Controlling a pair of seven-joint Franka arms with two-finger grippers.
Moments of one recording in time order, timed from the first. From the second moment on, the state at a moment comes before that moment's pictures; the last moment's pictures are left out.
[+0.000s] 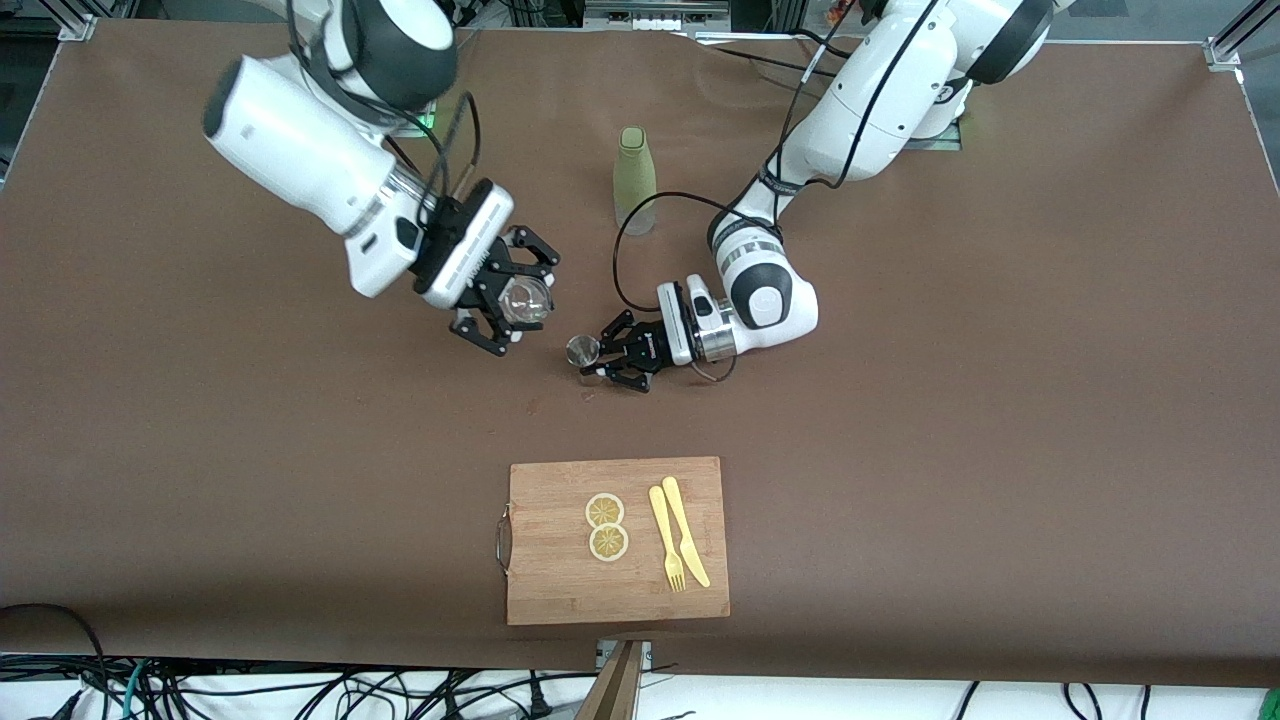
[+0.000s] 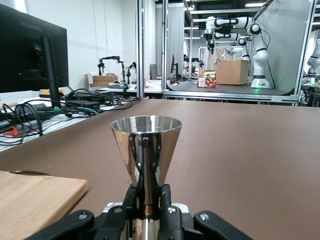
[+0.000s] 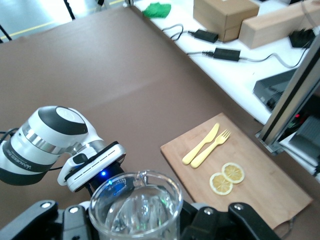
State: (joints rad) left arm -0.54 0.89 -0.12 -1.62 -2.24 2.24 2.70; right arm 0.41 0.13 0.10 -1.84 0.75 2.50 -1.04
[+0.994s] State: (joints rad) left arm -0.15 0.67 -0.10 -2.00 -1.72 1.95 2.71; right arm -0.04 0.13 0.24 -1.85 0.86 2.27 -1.34
